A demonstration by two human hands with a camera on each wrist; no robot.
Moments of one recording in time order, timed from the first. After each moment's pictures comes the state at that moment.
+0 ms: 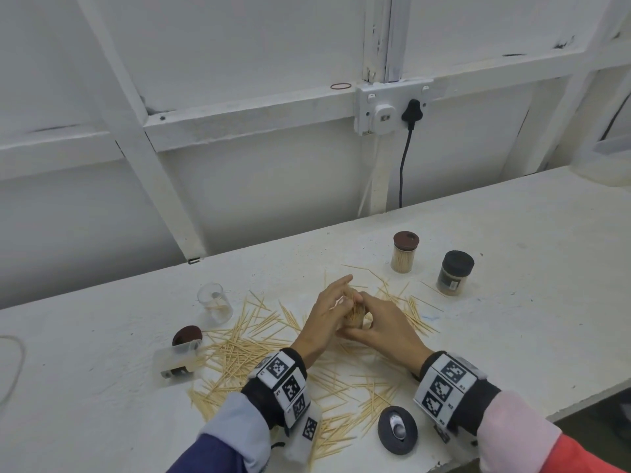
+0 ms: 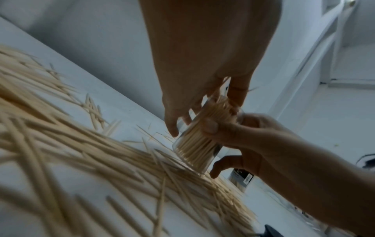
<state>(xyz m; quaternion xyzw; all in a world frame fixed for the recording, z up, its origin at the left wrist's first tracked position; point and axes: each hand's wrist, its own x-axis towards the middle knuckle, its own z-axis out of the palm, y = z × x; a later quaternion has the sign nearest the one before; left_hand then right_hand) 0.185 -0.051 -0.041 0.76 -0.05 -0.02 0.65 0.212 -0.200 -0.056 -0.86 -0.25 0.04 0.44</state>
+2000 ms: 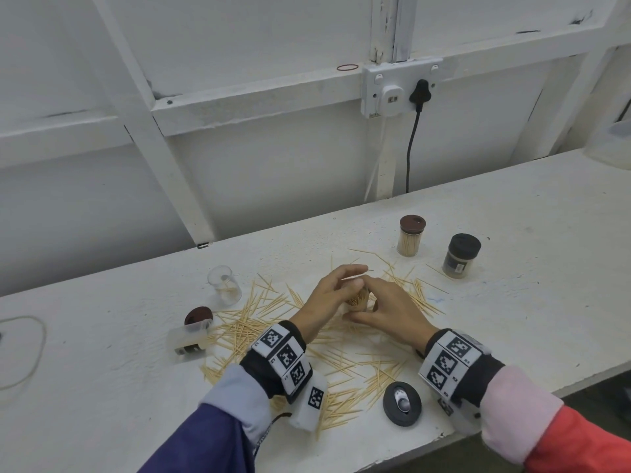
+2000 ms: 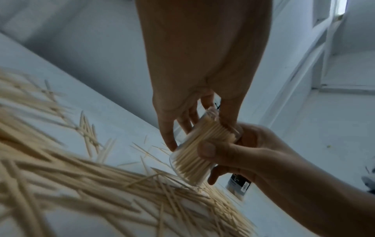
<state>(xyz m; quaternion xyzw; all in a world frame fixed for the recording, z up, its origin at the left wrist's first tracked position) 0.176 -0.042 -0.022 0.75 -0.02 -0.07 0.66 0.212 -0.200 -0.054 -0.86 -0.30 0.03 0.41</state>
